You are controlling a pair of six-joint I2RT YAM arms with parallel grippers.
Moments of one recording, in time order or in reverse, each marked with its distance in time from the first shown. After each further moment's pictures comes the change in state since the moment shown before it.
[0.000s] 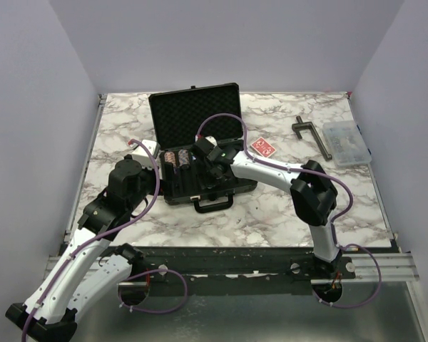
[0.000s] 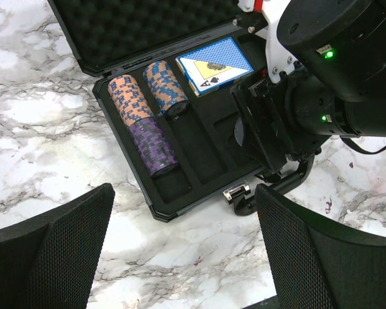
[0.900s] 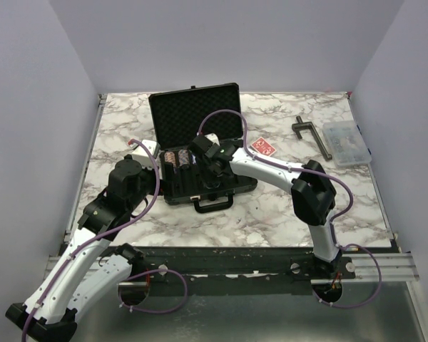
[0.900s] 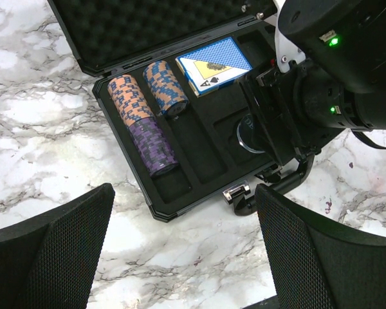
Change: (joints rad) left arm 0.000 0.000 0.000 0.000 0.000 0.000; right arm 0.001 0.011 0.085 -0.120 0.067 0.027
